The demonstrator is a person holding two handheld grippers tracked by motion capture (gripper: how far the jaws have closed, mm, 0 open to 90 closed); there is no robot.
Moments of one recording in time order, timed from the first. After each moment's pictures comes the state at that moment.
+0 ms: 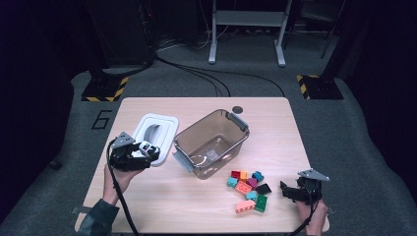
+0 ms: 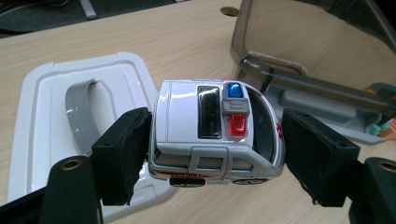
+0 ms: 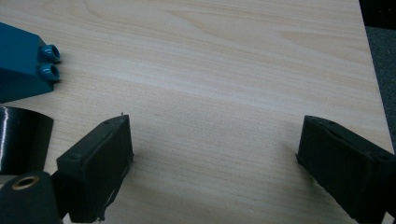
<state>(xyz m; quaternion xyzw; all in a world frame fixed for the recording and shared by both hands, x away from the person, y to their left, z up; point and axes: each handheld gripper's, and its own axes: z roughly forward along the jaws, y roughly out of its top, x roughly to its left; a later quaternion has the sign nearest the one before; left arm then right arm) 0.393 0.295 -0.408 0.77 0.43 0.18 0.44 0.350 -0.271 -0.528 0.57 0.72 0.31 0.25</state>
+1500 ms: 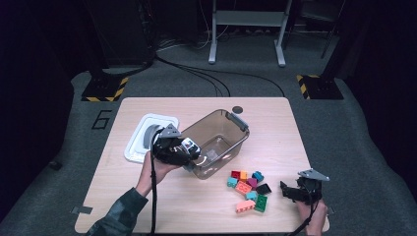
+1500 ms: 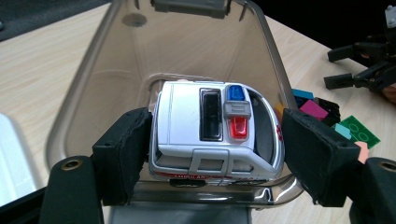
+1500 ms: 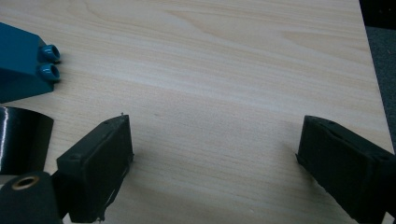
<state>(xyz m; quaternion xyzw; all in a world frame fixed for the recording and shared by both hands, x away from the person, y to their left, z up) 0.415 0.182 -0.392 0.83 0.33 0.11 0.45 0.350 -0.271 -0.528 0.57 0.72 0.31 0.25</state>
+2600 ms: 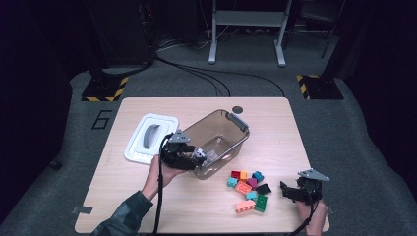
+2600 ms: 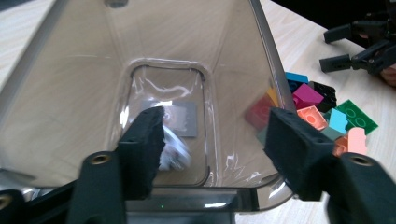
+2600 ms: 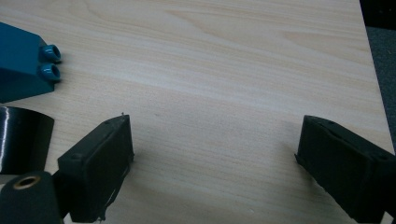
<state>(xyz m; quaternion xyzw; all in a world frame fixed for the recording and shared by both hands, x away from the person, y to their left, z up) 0.410 0.167 -0.405 0.84 0.32 0.10 0.43 0.350 -0.271 -0.528 0.57 0.72 0.32 0.25</state>
